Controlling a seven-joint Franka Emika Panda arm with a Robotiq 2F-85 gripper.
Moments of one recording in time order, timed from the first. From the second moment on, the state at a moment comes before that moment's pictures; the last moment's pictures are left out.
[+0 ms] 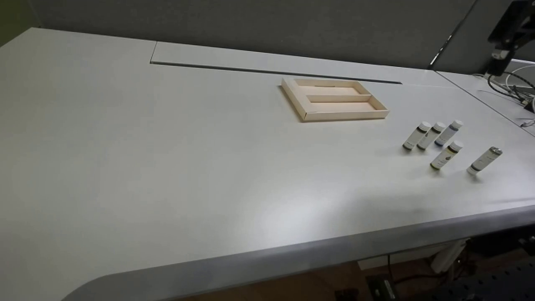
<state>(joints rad) -0.13 -0.20 -0.04 -2.52 -0.09 2.13 0.16</state>
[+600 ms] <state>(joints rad) -0.11 -0.19 -0.03 -2.54 -0.08 2.24 0.16</state>
